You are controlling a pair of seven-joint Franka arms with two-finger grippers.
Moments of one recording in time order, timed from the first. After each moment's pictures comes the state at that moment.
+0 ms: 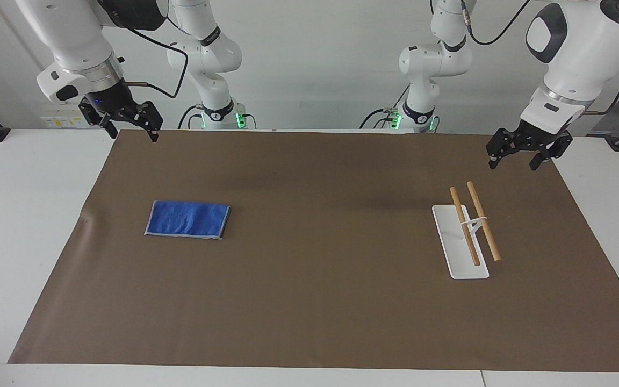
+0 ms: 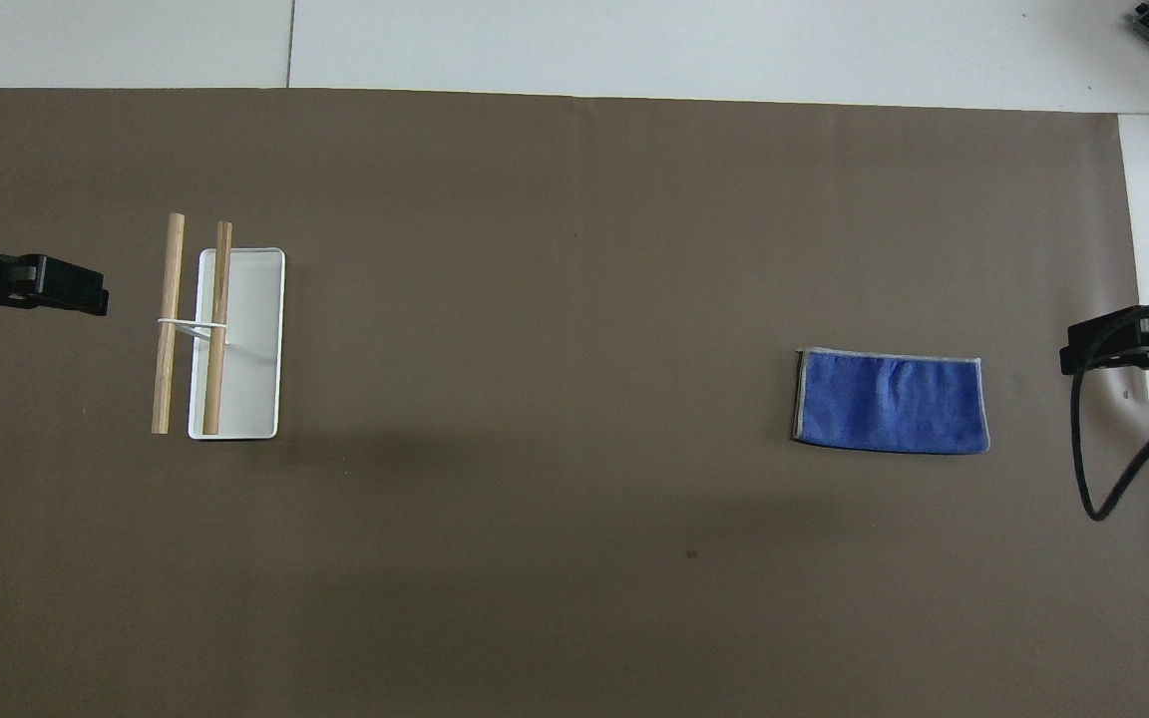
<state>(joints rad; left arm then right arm) -0.02 0.02 -0.04 -1.61 0.01 1.67 0.04 0.03 -0.03 -0.08 -1.59 -0.03 1.49 0.04</state>
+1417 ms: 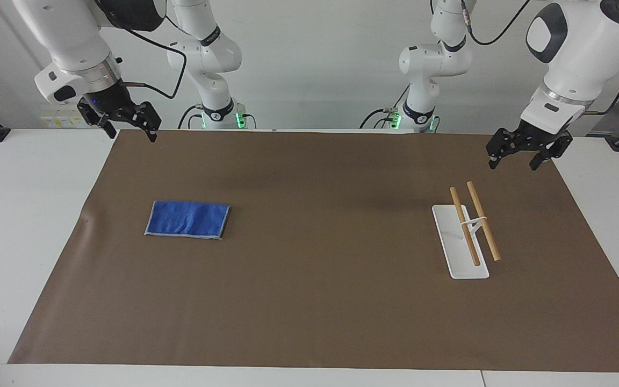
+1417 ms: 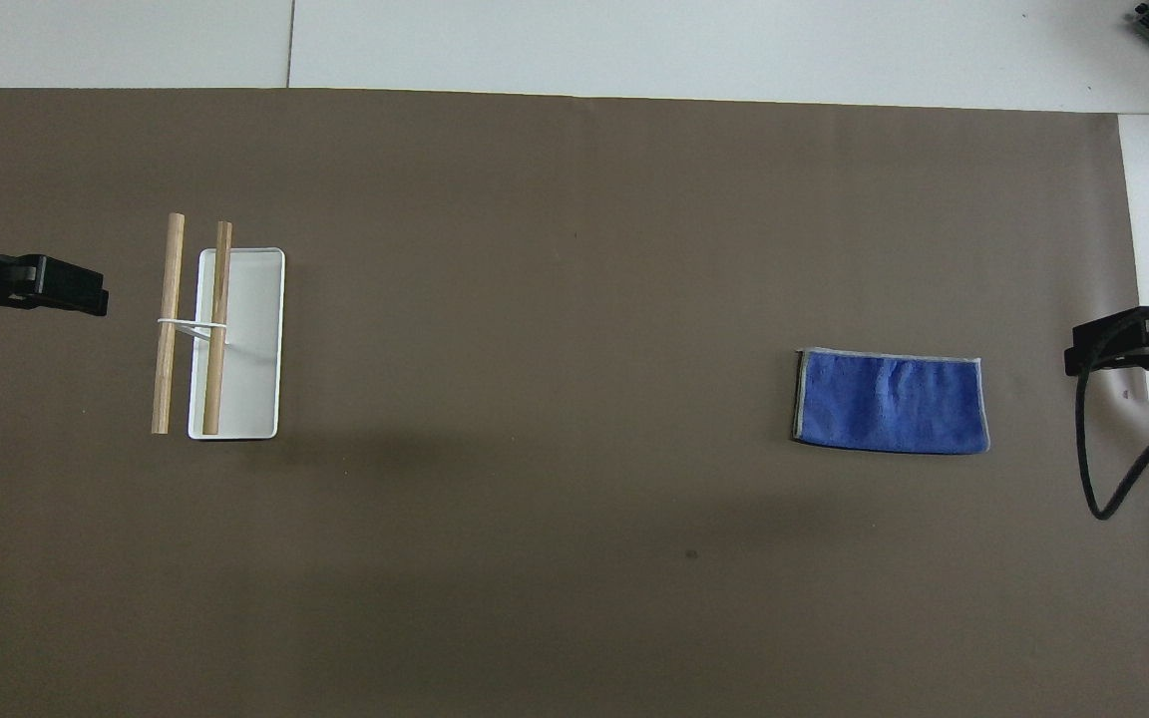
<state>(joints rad) -0.02 0.02 -0.04 -1.61 0.01 1.67 0.04 0.03 -0.03 -0.09 -1.59 -0.03 1.49 0.04</state>
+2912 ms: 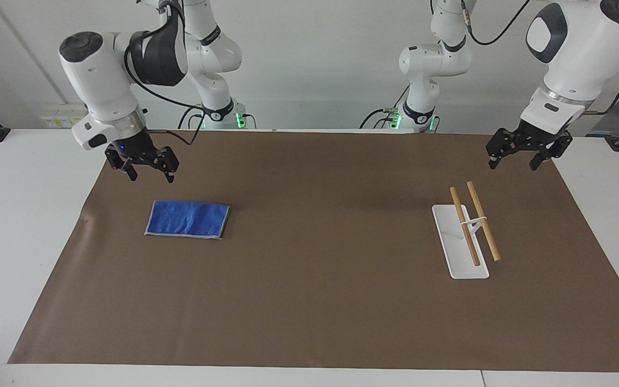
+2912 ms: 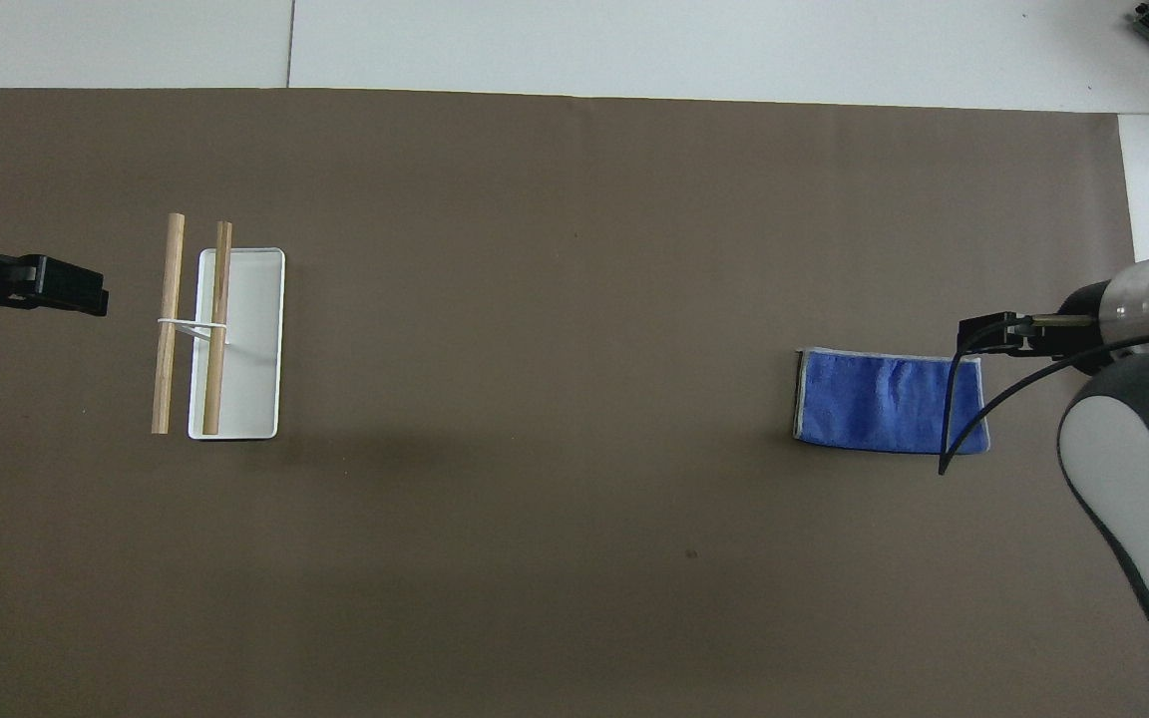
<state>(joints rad) -0.02 0.02 -0.04 -1.61 0.01 1.67 0.04 0.04 -0.04 -0.08 -1.99 -0.01 2.01 0.03</state>
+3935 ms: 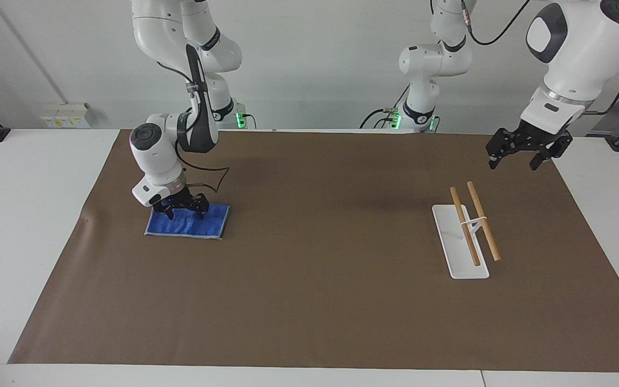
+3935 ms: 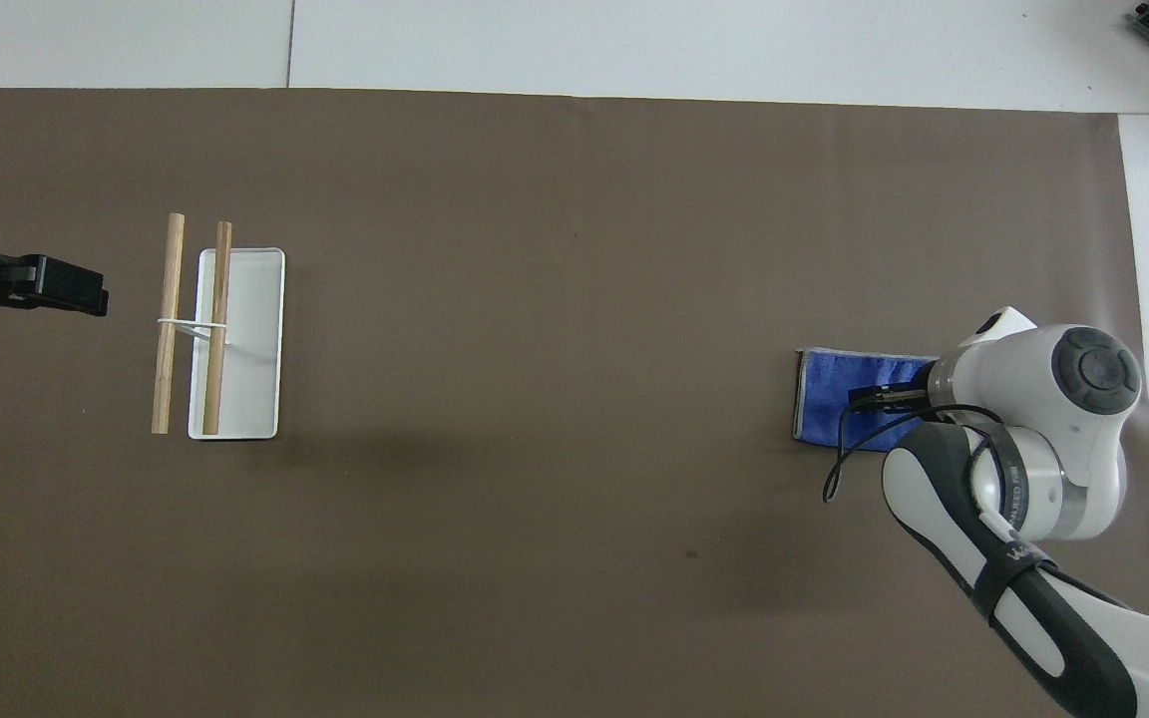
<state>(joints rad) -0.02 0.02 -0.04 -1.61 0.01 1.67 0.04 0.06 0.14 -0.08 -2.31 -0.01 2.46 -0.05</state>
